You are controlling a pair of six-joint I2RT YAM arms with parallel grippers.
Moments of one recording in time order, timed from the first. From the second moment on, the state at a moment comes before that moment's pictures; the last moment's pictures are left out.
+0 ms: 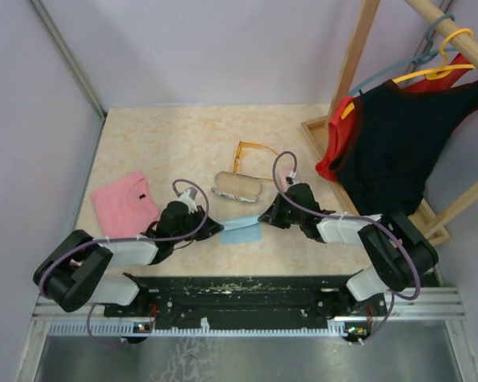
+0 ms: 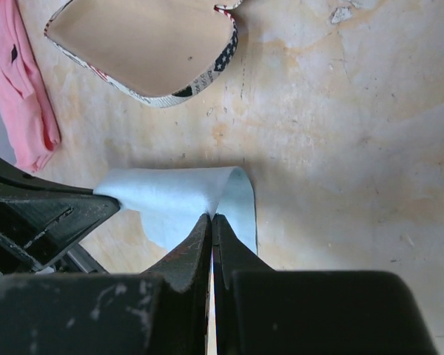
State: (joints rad) left arm -0.62 1.35 0.28 0.55 0.16 -0.83; right arm 0.57 1.48 0.51 0.31 -0.24 0.88
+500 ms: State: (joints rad) left arm -0.62 1.33 0.25 0.53 0.19 -0.82; right arm 0.61 1.42 0.46 0.28 -0.24 0.89
